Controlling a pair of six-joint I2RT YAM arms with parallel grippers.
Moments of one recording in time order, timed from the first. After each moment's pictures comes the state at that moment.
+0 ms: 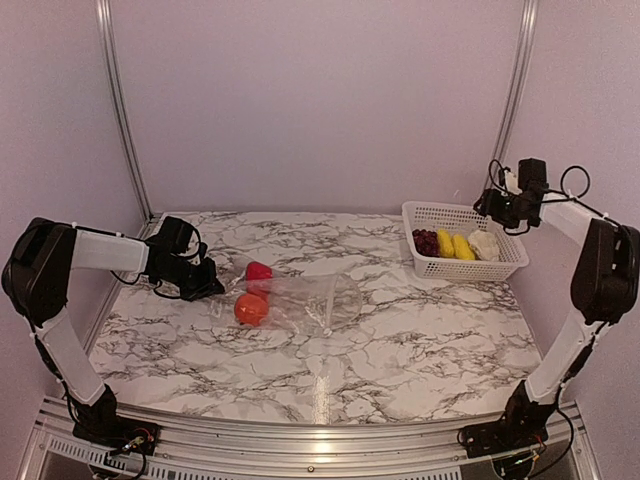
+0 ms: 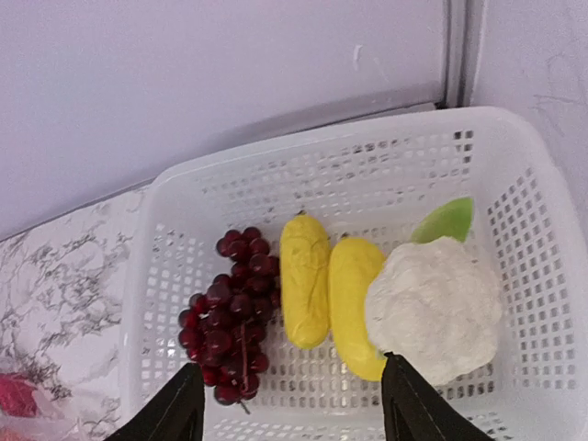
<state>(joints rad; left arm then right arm) -0.31 1.73 0.97 -0.21 0.34 -0.61 -0.18 1.75 1.47 -0.39 -0.25 0.20</state>
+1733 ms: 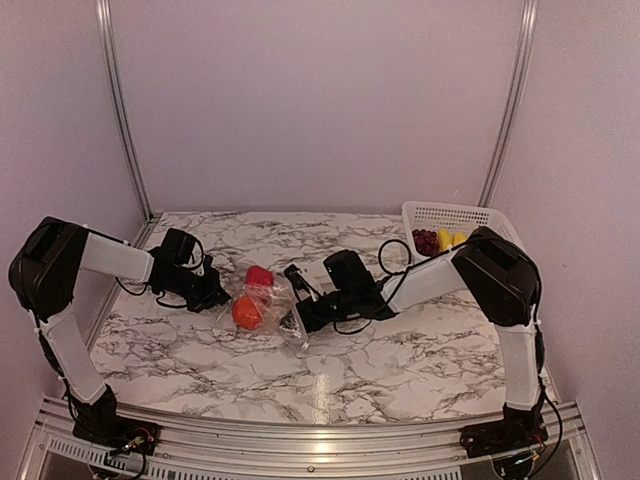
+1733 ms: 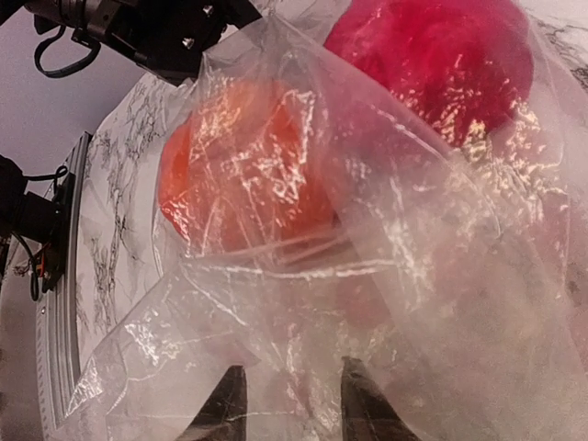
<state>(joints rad) -0.32 1.78 0.89 -0.09 0.46 -0.69 0.83 2.14 1.25 0.26 -0.57 0.30</state>
